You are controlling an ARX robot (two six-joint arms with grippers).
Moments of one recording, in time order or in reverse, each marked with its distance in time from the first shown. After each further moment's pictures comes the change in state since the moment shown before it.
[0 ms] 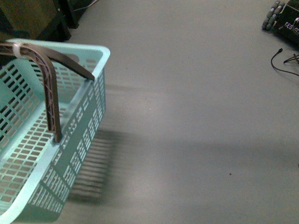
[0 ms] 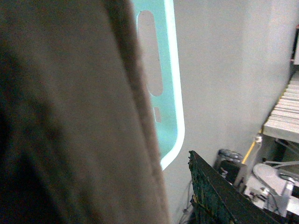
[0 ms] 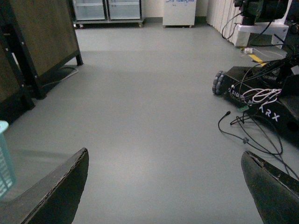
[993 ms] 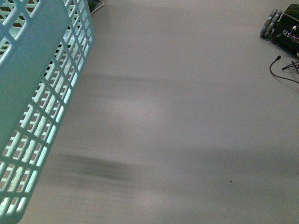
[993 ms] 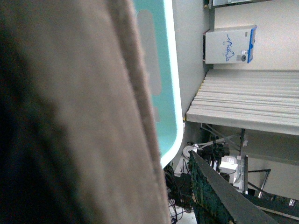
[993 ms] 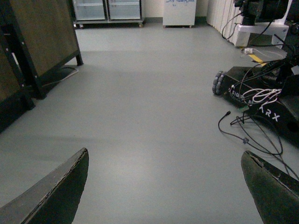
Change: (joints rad) left arm -0.058 -0.677 0.130 -0.531 -0.016 -0.071; right arm 0.000 0.000 0.000 0.000 0.000 0.000
